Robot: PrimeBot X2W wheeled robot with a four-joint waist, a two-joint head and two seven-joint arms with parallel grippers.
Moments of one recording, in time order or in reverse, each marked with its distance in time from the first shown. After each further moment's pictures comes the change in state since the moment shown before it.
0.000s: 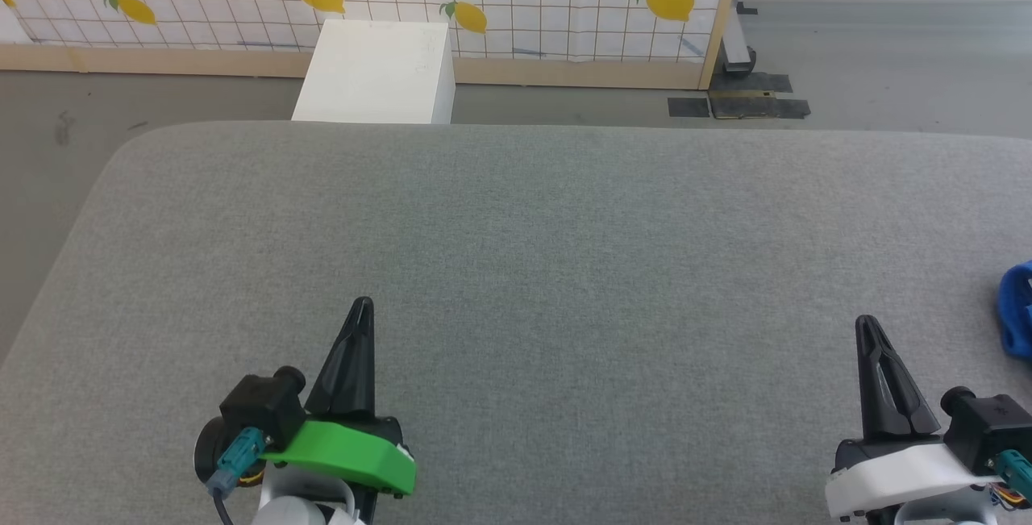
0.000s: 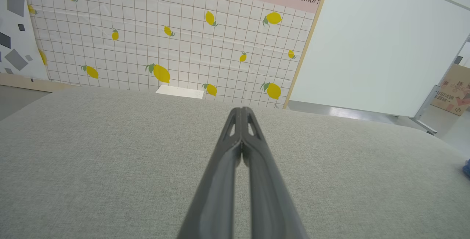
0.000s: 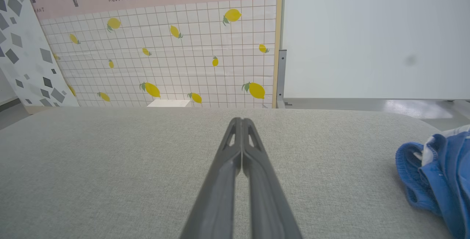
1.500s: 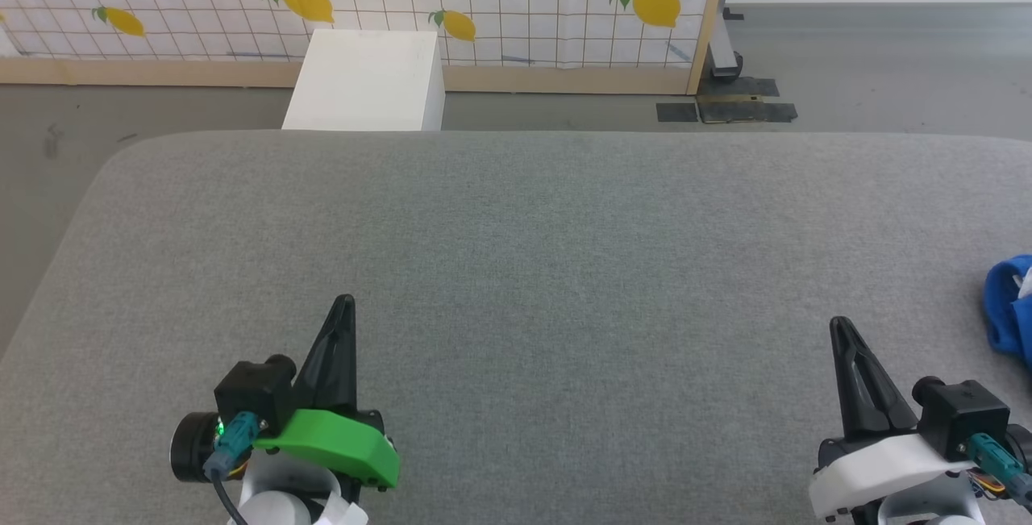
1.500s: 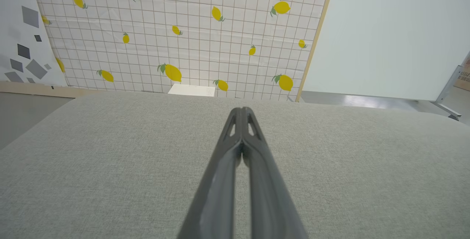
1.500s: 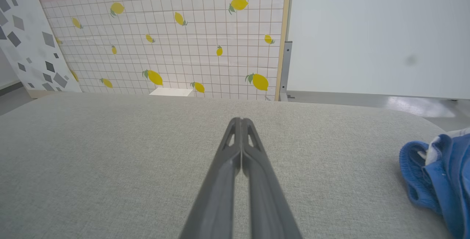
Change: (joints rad) left arm 0.001 0.000 0.048 -0.033 0.084 0.019 0.089; right arm -0.006 0.000 0.034 -0.016 -0.029 0.000 0.078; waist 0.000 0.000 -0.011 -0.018
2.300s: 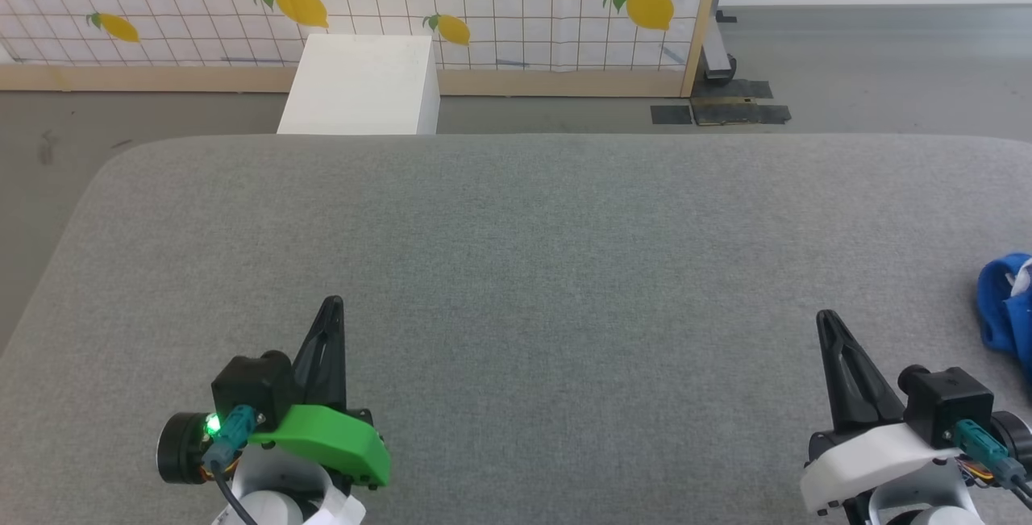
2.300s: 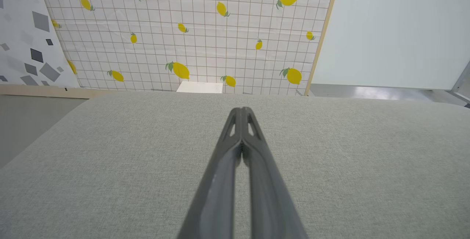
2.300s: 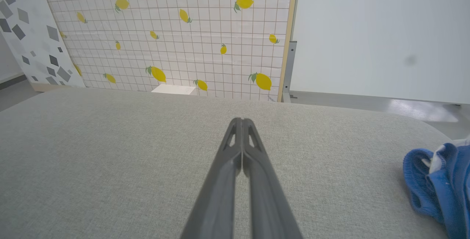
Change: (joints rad) left arm 0.005 0.000 0.026 -0.020 0.052 0.014 0.052; right arm -0.017 0.000 0.019 -0.012 -0.016 0.000 0.043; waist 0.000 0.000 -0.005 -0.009
